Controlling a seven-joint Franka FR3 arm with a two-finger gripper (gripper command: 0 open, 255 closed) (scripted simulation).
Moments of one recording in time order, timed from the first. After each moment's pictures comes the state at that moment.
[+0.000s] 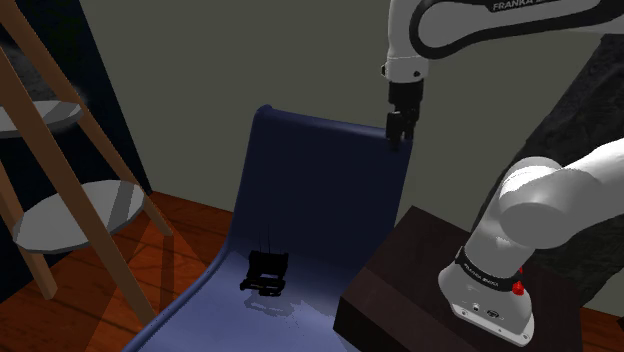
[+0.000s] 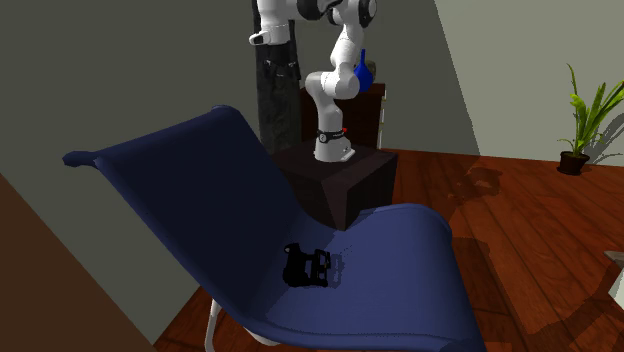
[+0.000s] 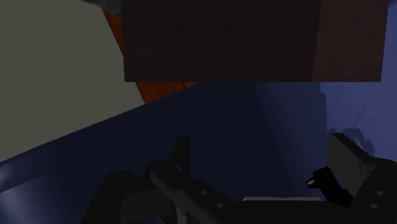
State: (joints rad) arm 0.03 -0.70 -0.02 -2.52 -0.06 1.62 -0.01
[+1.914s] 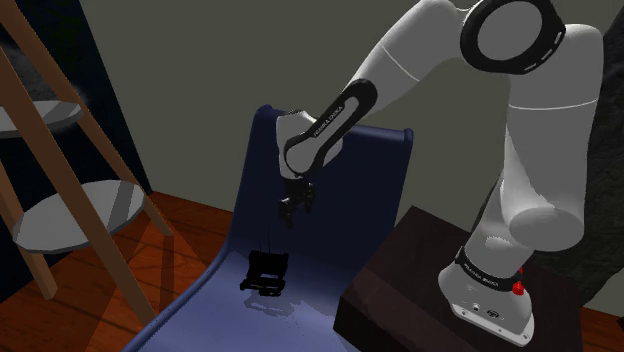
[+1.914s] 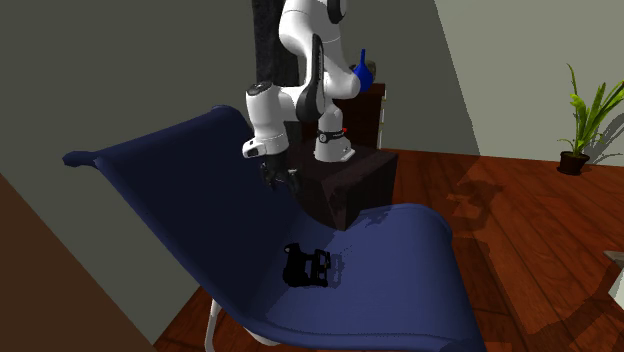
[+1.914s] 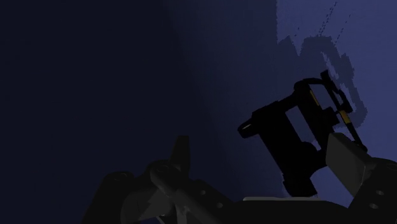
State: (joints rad) arm 0.17 0.34 0.11 -2.22 0.08 2.40 0.15
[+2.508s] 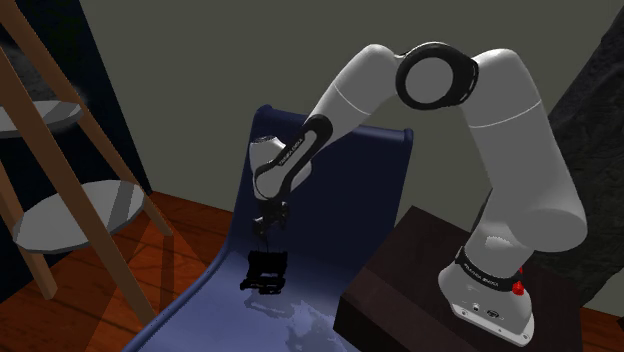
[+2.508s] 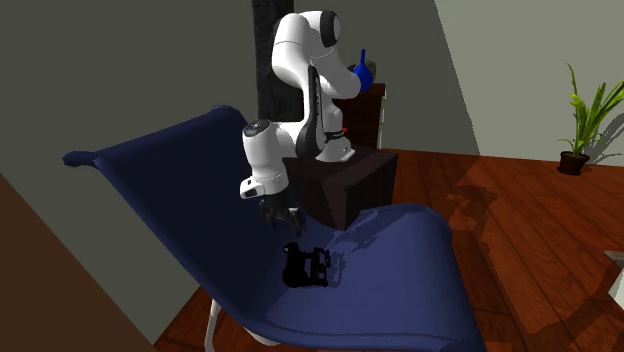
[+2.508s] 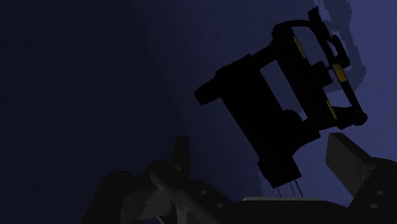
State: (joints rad) arm 0.22 0.69 0.12 -1.90 0.08 2.44 0.19
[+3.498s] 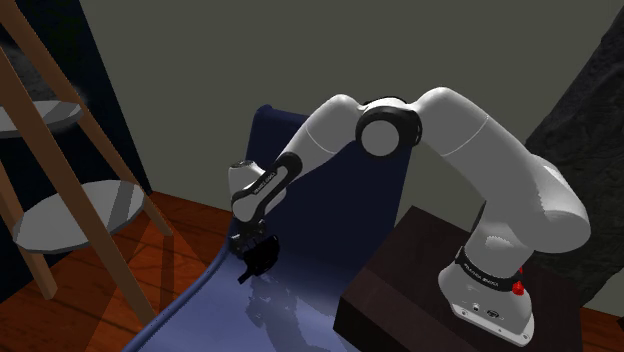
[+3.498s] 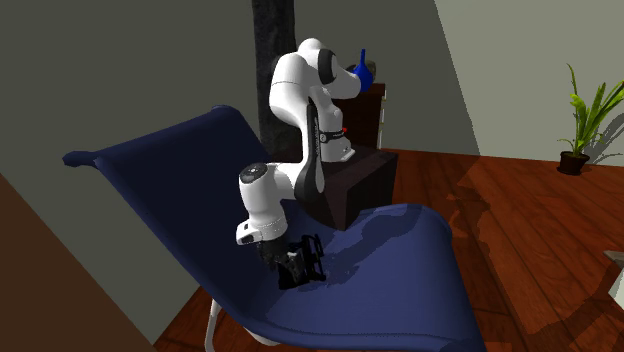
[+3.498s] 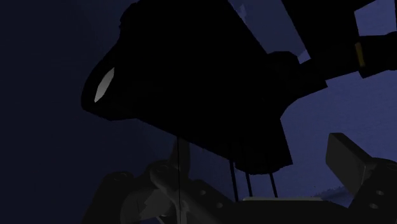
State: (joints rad) arm 0.27 1.06 0.12 -1.47 0.07 2.43 0.21
